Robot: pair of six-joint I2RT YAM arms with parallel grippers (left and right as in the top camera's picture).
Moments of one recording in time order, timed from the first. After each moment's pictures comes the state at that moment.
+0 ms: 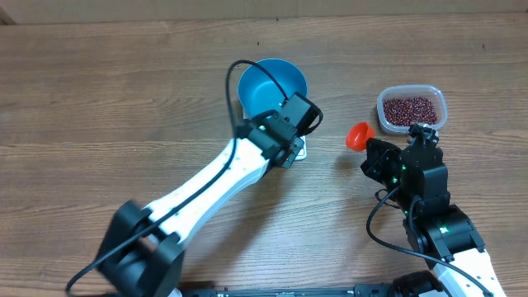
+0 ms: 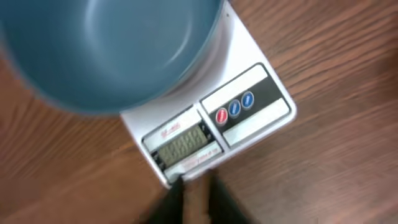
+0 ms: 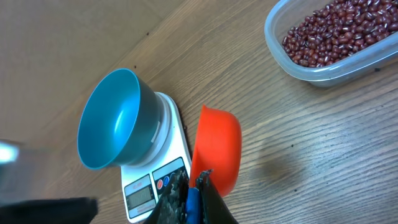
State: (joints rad) left arm -0.72 1.74 1.37 -0.78 -0.27 -0.13; right arm 0.26 0.86 0.63 -0.36 0.04 0.78
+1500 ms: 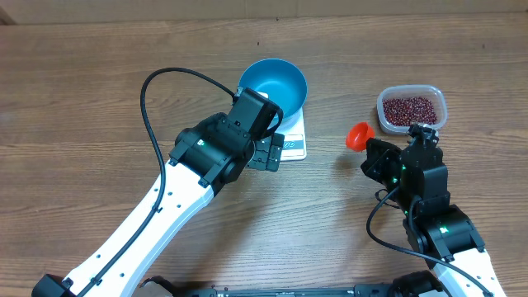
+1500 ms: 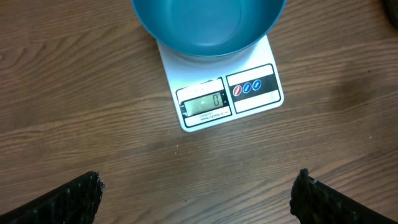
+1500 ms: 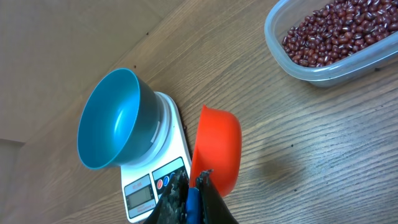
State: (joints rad) left arm -0.63 1.45 1.37 -1.00 -0.19 -0.37; right arm 0.26 0.86 0.63 -0.36 0.04 0.78
